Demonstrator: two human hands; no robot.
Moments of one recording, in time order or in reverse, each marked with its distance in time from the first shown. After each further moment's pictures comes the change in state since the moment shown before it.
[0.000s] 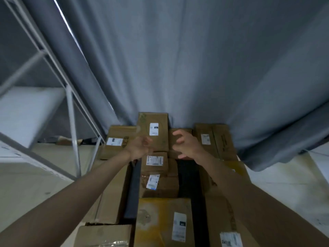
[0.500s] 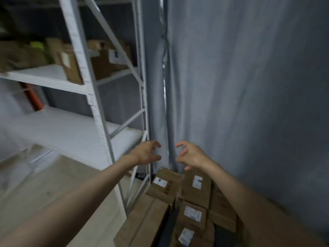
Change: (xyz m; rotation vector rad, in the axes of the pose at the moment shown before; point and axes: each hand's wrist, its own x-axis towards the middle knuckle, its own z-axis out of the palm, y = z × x) left_hand -0.223 0.036 -0.203 0.348 0.387 0.035; right_hand -0.110 -0.225 0.064 -0.296 -0.196 -0.471
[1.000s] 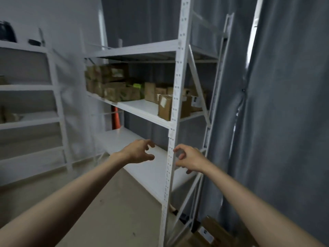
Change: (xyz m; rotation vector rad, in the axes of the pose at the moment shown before) left_hand -0.162 -0.160 -0.202 0.072 0.375 -0.255; right_hand 0.017 -0.261 0.120 -0.227 -0.176 -0.465
